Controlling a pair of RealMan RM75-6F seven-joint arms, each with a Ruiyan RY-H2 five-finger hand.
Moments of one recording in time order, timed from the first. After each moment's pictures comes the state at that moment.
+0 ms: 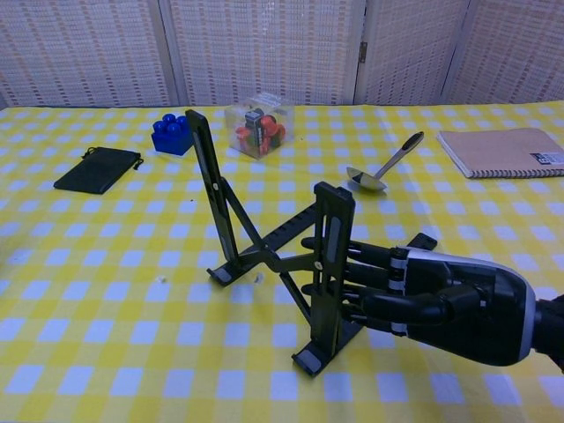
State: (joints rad) left arm -0.23 -1.21 -0.03 -1.50 1.52 1.34 -0.20; right arm 0.72 -1.55 -0.30 -1.40 -1.81 1.15 1.82
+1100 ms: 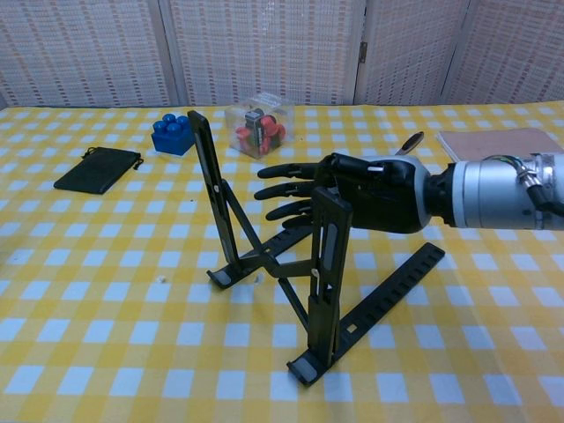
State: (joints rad) left arm -0.23 -1.20 -0.02 -1.50 1.51 1.34 -0.19; right arm 1.02 -1.48 -0.11 -1.34 -1.69 0.81 1.71
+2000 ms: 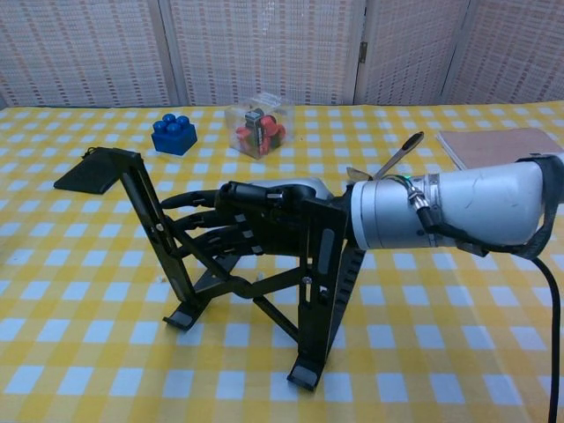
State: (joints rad) left arm -0.22 -1.20 -0.03 -1.50 1.49 1.34 -0.19; right arm 1.17 -1.64 -0.07 -1.28 -1.72 0.78 1.75
